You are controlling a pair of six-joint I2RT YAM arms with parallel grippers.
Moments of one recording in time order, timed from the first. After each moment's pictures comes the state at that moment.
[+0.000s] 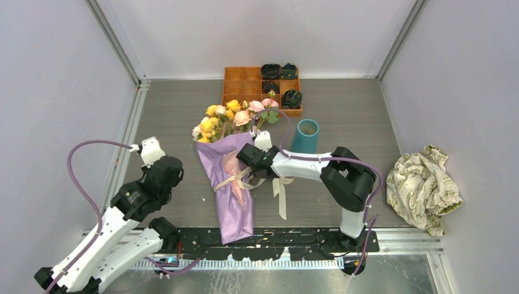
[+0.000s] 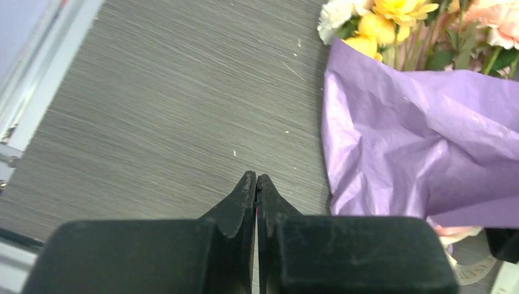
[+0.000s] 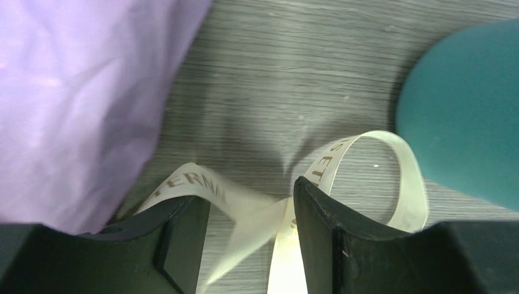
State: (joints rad) left arm -0.65 0.63 0.75 -0.92 -0.74 -0.76; right arm 0.99 1.83 1.16 -0.49 0.58 0.71
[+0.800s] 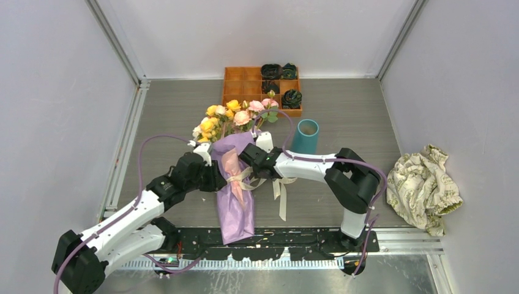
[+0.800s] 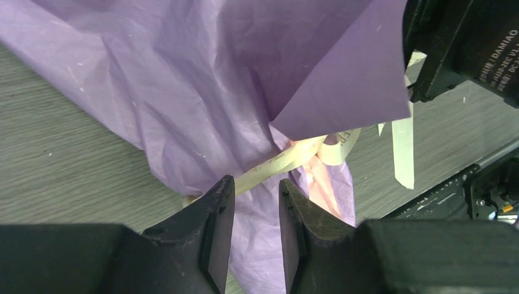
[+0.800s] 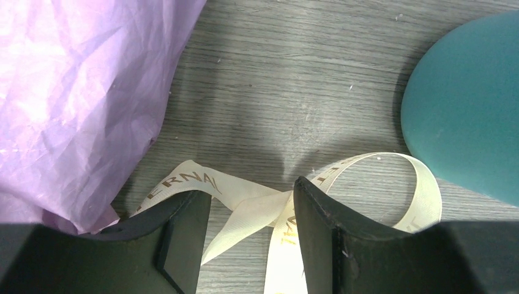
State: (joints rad) left arm -0.63 0.86 0.52 -0.36 0.04 -0.54; right arm 0.97 1.80 1.13 -0.49 0.54 0.69
